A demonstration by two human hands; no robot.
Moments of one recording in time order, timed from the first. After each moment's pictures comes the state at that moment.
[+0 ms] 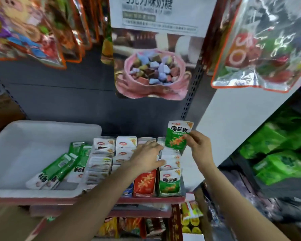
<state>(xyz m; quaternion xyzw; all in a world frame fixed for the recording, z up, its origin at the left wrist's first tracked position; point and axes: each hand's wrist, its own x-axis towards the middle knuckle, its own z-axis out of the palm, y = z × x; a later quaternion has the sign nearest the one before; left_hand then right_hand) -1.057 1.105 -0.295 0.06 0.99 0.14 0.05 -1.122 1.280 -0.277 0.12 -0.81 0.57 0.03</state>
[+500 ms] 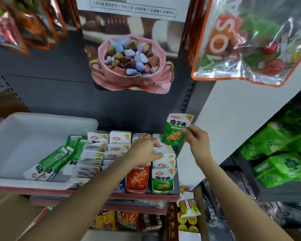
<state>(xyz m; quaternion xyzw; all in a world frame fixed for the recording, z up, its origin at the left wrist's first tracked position) -1.067 1.119 -0.291 -0.02 0.97 0.23 0.06 -1.143 1.294 -0.282 0.13 -0.76 0.64 -0.05</state>
